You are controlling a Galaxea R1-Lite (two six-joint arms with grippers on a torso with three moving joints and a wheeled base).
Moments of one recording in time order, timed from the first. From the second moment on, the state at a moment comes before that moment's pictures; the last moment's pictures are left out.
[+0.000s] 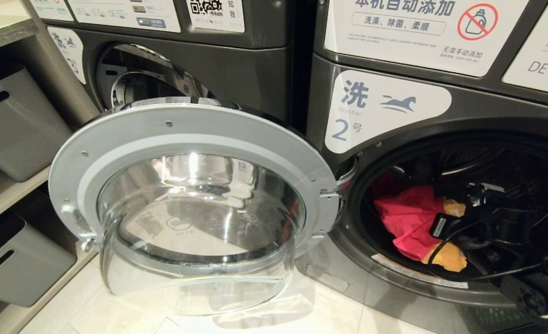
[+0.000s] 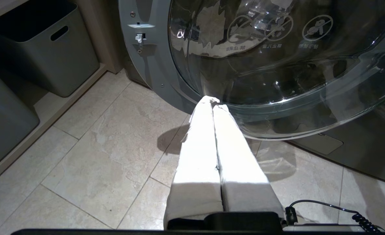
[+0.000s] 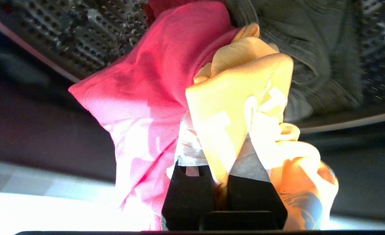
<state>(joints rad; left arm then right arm) 0.00 0.00 0.00 -0.03 0.00 -0.02 0.07 1.95 -0.44 -1.29 -0.29 0.23</state>
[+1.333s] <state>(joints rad) 0.00 0.00 0.00 -0.03 0.00 -0.02 0.15 0.90 -0.03 -1.00 -0.18 0.14</state>
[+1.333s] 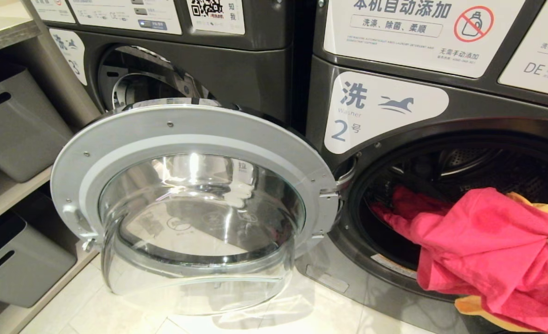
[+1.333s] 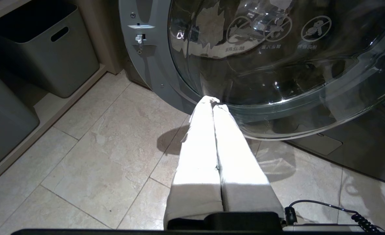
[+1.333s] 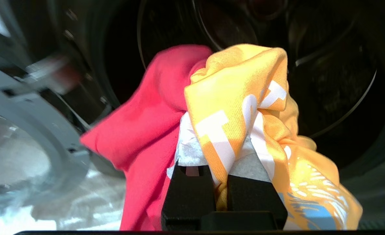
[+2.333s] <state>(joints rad) 0.00 0.00 0.00 -0.03 0.00 -0.02 0.17 0.50 -0.64 -0.23 -0.12 0.02</state>
